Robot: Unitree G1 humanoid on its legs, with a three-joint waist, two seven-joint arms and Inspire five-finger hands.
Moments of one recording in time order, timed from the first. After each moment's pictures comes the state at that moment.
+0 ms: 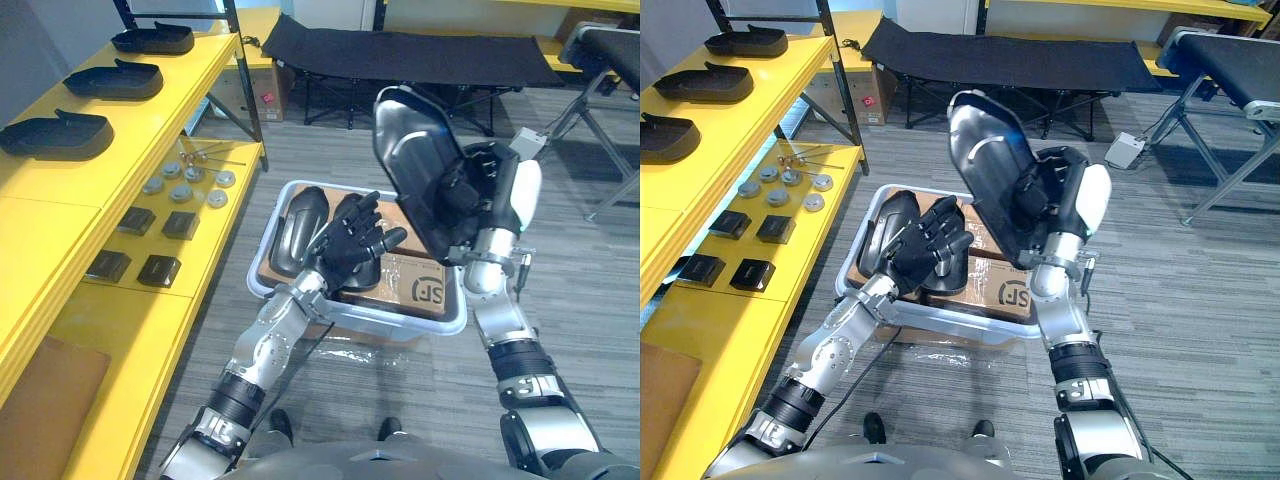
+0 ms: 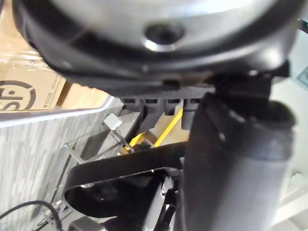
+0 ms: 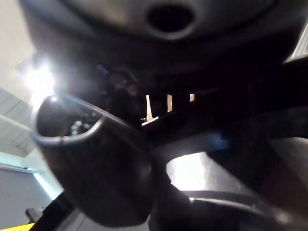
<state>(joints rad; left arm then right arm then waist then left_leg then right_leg) -0.20 0.04 -0.35 0.15 -0.75 0.10 -0.11 -0.34 -0.29 0.03 0.35 -0.39 -0.17 -0.58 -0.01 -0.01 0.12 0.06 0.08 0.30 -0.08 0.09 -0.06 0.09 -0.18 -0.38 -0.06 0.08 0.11</state>
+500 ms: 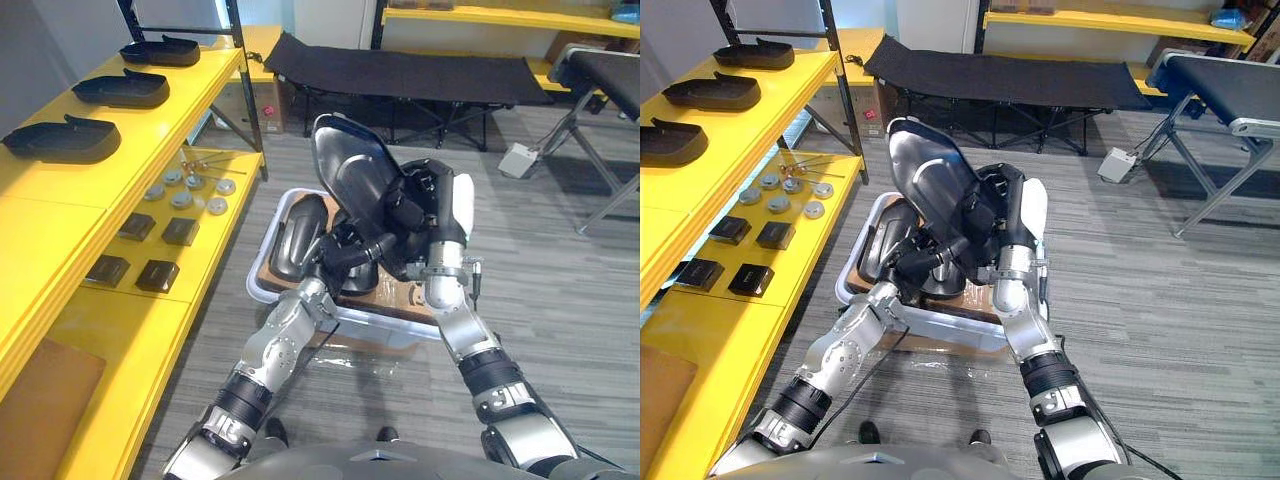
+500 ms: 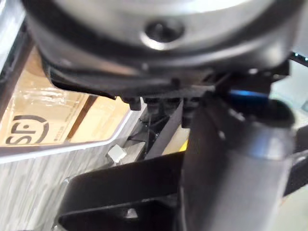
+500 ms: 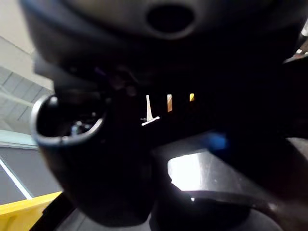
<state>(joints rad) -0.21 0.04 -0.38 0.23 -0.74 0.10 0.09 -0.31 -0.18 0.17 0.35 -0.38 -0.21 -0.57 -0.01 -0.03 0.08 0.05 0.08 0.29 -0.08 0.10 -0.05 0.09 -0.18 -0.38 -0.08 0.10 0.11</state>
